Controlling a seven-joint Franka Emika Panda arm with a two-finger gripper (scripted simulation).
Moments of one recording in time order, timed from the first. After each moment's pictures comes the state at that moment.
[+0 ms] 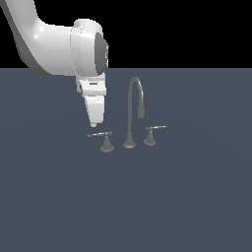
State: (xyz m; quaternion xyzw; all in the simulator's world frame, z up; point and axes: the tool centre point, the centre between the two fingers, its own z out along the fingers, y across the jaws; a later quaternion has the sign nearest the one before) arm 0.013 0.120 0.106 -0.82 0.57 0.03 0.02
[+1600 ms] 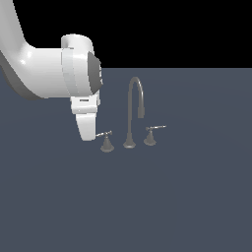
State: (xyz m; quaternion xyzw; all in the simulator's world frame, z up) arm -0.011 0.126 0.069 -0.79 0.61 -0.01 0.01
